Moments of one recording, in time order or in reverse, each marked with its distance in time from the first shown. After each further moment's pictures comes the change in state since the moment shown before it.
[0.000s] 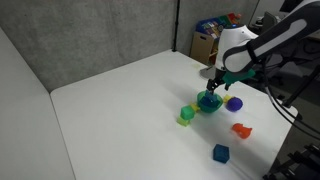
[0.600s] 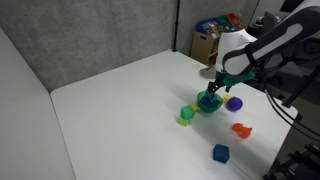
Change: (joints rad) arm 0.008 0.020 -0.012 -0.001 0.001 0.001 0.000
